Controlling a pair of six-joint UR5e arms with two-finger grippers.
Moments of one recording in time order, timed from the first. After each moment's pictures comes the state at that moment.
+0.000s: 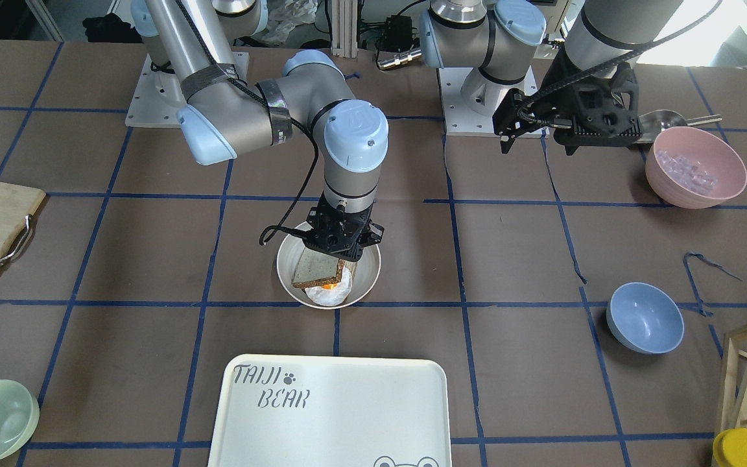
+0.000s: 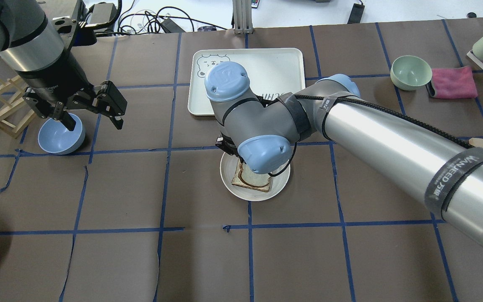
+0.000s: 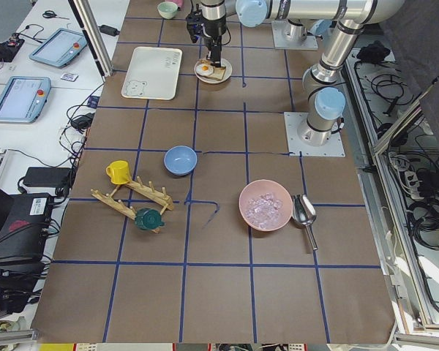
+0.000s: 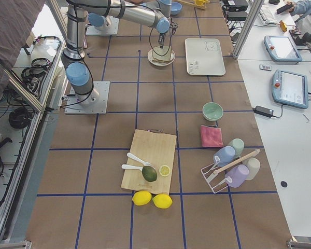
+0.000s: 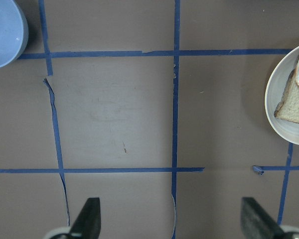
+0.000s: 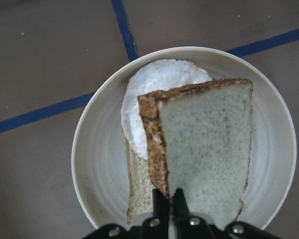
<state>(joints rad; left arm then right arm) -1.50 -1.52 -1.61 -1.69 1.59 0.07 2.04 -1.16 1.69 -2.05 -1.61 0.76</state>
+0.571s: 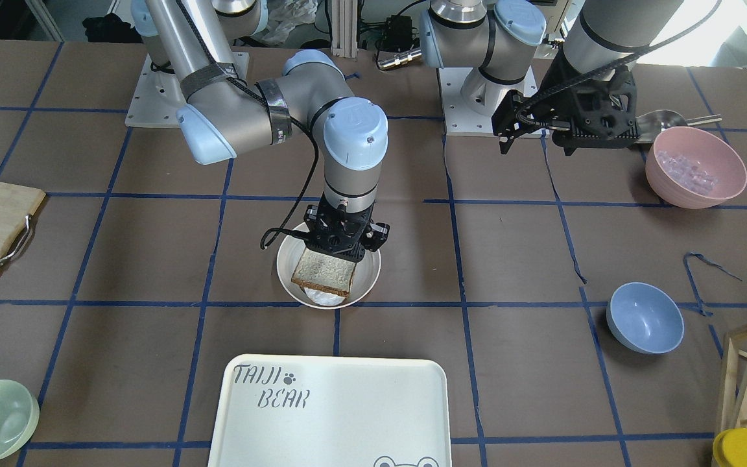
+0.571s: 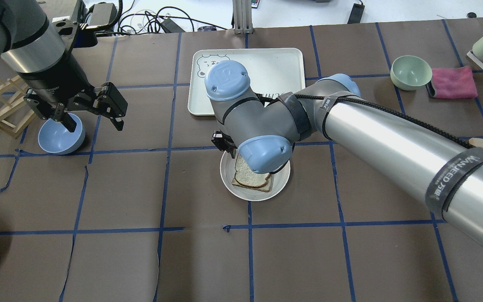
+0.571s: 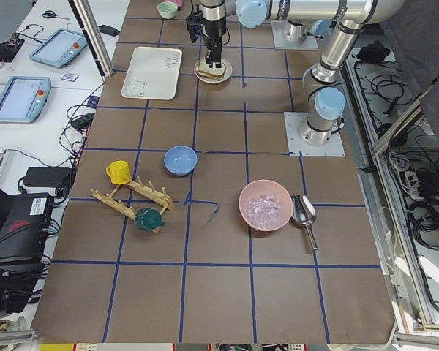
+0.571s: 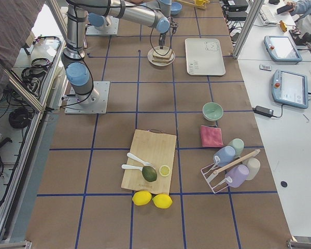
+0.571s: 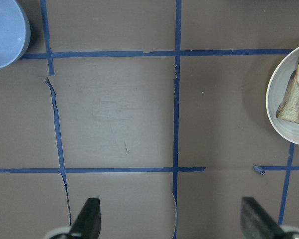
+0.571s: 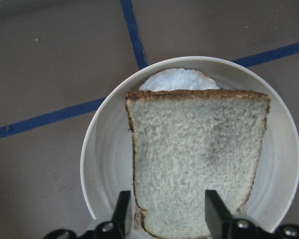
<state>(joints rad) -1.50 -1.52 -1.61 -1.69 1.59 0.07 2.04 -1.16 1.69 -2.09 -1.61 0.73</state>
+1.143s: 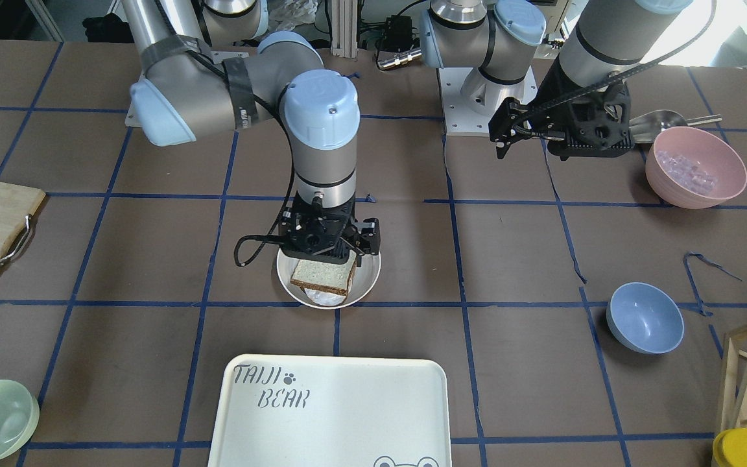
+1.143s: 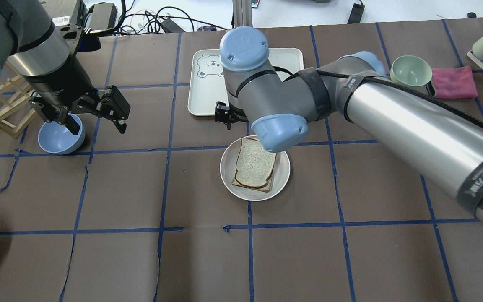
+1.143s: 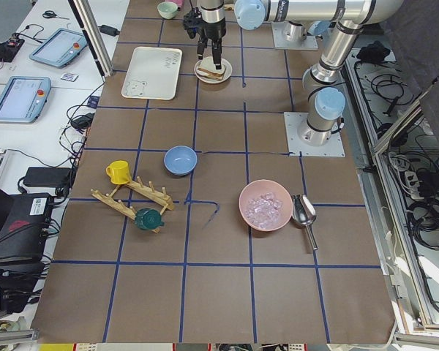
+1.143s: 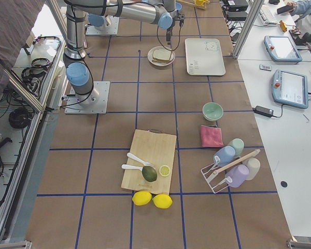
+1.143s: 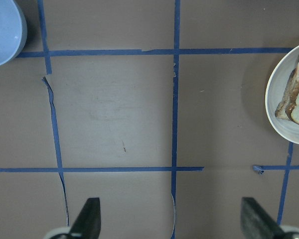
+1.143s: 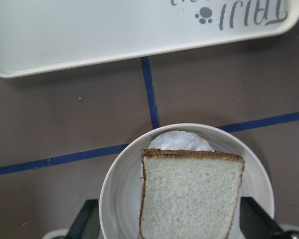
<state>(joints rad) -1.50 -1.53 -1.63 -1.67 1.58 0.06 1.94 -1.23 1.62 -2.06 -1.59 0.52</state>
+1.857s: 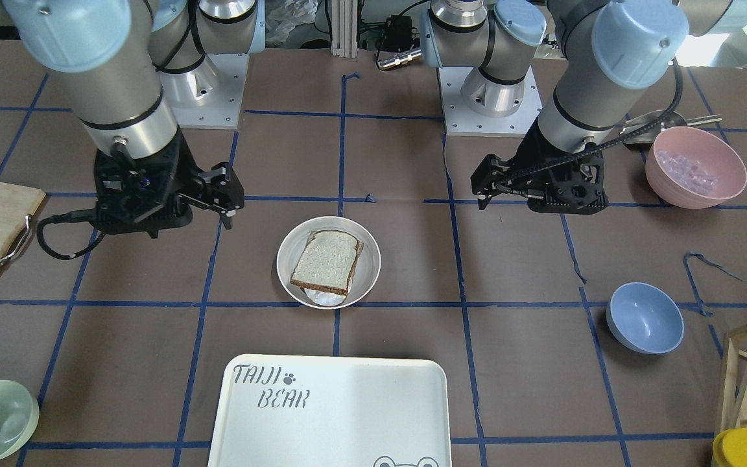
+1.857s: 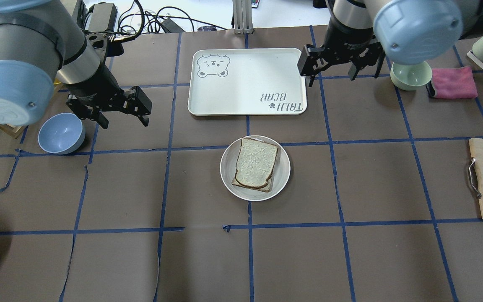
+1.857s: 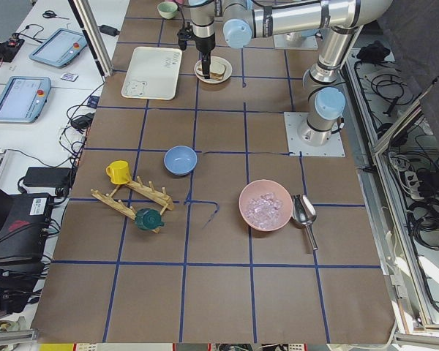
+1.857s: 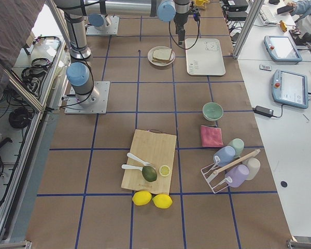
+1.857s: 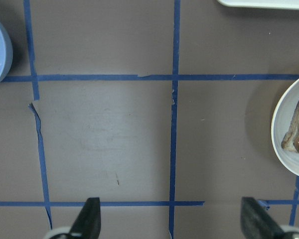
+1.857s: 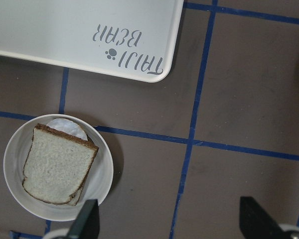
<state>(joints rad) -1.52 -1.62 -1.73 -1.42 1.48 0.05 1.63 -1.41 1.48 -1.69 -1.54 -0.12</state>
